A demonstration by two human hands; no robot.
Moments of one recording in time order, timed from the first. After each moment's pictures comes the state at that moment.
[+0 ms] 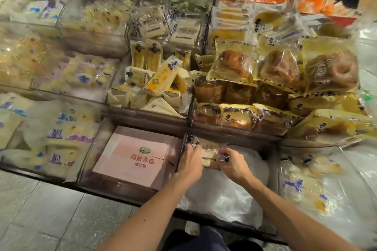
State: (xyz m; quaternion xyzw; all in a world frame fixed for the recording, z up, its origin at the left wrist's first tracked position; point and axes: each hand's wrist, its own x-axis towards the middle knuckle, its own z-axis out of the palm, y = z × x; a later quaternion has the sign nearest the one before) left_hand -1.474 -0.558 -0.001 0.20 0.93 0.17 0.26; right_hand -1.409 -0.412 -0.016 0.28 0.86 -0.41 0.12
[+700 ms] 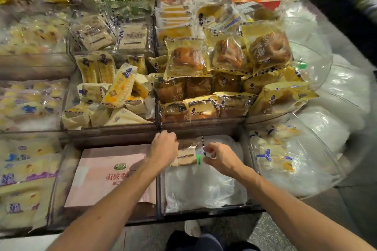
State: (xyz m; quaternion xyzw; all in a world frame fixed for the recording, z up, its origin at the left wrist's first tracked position) left_hand -1.521 -0.549 0.032 0.32 0.93 0.09 0.17; right_hand -1.374 -0.405 0.012 0.26 0.89 -0.35 0.09
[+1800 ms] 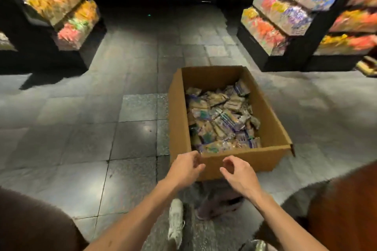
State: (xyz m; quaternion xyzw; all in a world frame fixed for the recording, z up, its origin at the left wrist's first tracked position) left_hand -0.616 -0.312 0.040 0.85 0.32 -0.02 0.41; right_hand -0.481 -0.460 0.030 0.89 0.35 -0.22 -0.20
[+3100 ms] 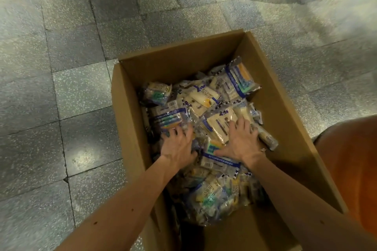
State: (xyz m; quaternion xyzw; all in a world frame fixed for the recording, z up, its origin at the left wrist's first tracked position) left_hand -0.283 -0.080 -0.144 0.95 0.14 -0.26 0.09; right_hand -0.159 -0.241 -0.125 0.92 0.27 -0.25 0.13
